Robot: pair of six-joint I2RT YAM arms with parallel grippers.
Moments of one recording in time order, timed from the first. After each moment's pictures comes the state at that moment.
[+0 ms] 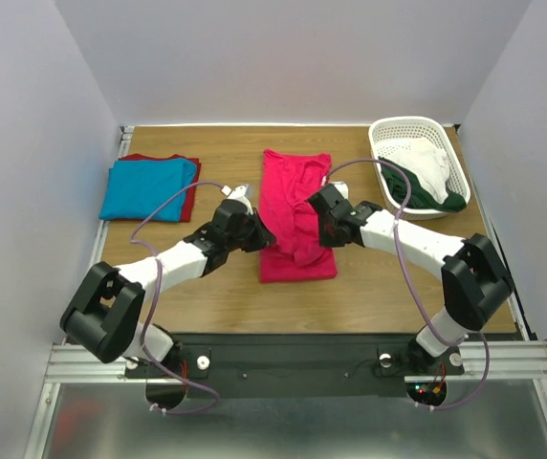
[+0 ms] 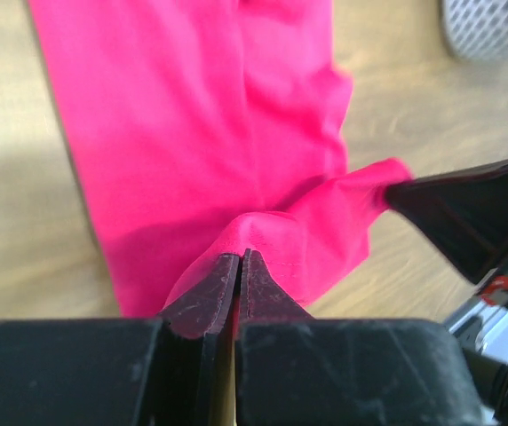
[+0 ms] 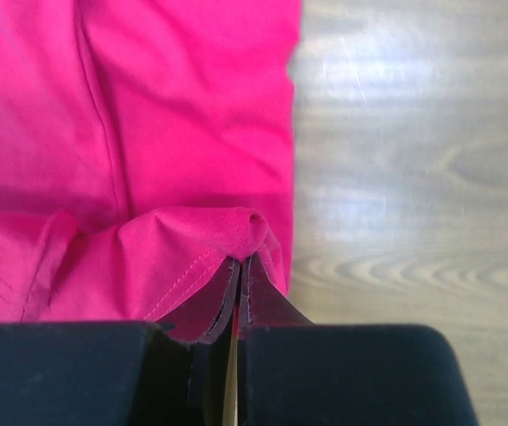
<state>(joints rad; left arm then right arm) -0.63 1.37 0.68 0.11 0.09 -0.76 0.72 1.59 1.11 -0.59 0.34 0.59</state>
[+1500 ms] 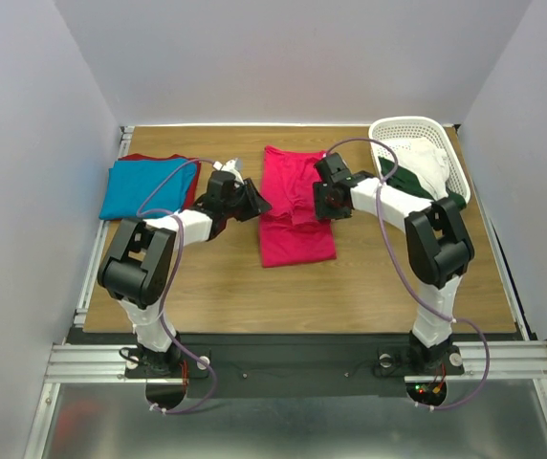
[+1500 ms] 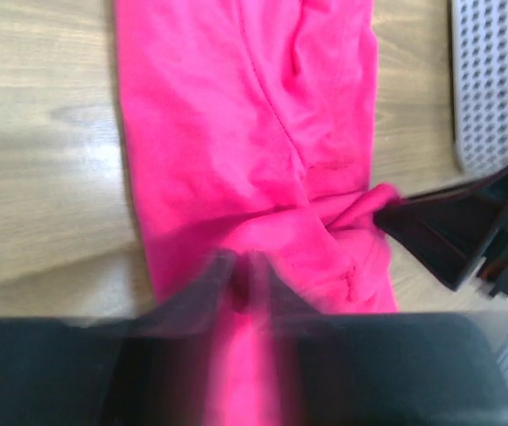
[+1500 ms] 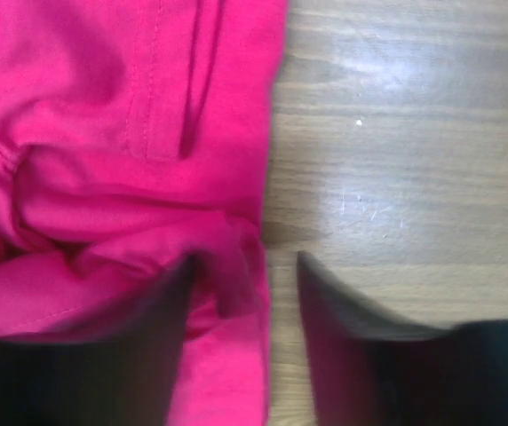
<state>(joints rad) -0.40 1.74 0.92 0.28 0.25 -0.70 0.49 1.95 1.42 -0.54 0.20 0.40</state>
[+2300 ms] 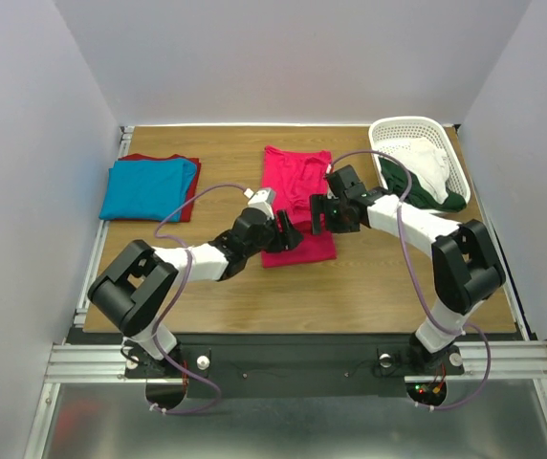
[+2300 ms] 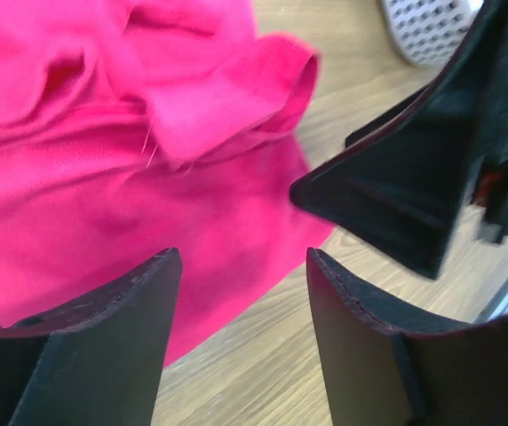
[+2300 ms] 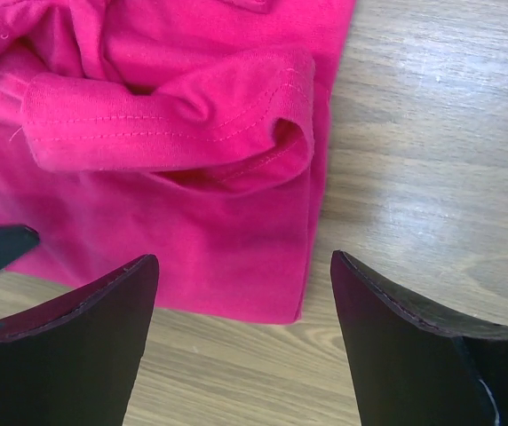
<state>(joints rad) -0.73 1.57 0.70 0.45 0.04 -0.72 0.51 1.70 1.18 -0.48 0.02 0.40</state>
